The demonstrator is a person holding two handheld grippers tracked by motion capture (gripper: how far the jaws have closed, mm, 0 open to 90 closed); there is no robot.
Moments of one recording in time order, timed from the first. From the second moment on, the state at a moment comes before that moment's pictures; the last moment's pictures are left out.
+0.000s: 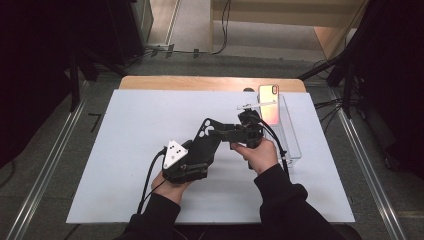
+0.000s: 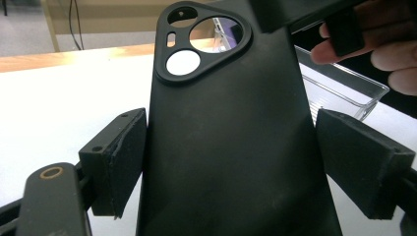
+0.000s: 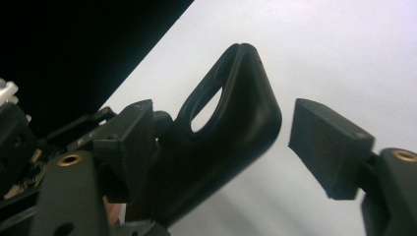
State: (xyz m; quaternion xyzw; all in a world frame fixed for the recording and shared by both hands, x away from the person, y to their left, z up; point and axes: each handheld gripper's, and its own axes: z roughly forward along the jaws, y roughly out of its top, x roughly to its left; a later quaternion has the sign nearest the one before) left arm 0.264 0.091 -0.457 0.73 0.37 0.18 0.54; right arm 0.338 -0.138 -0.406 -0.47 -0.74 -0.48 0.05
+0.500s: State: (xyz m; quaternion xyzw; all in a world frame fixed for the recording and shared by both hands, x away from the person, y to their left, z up) left arm 0.262 0.088 -0.458 0.73 0.37 0.17 0.55; right arm 0.345 -0.148 -0.402 -0.49 -0.69 -0.51 0.14
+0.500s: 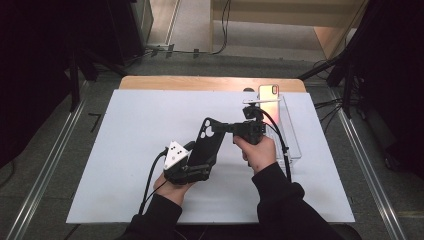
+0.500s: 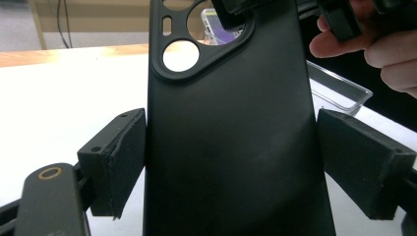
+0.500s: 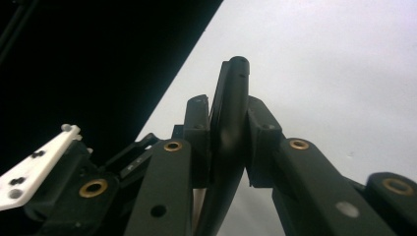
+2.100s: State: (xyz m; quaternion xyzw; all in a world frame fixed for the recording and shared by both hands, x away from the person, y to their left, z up) left arm 0.291 0.117 -0.415 0.81 0.36 0.02 0.47; right arm 0.318 -0.160 -0.380 -0.37 -0.78 -0.50 0.02
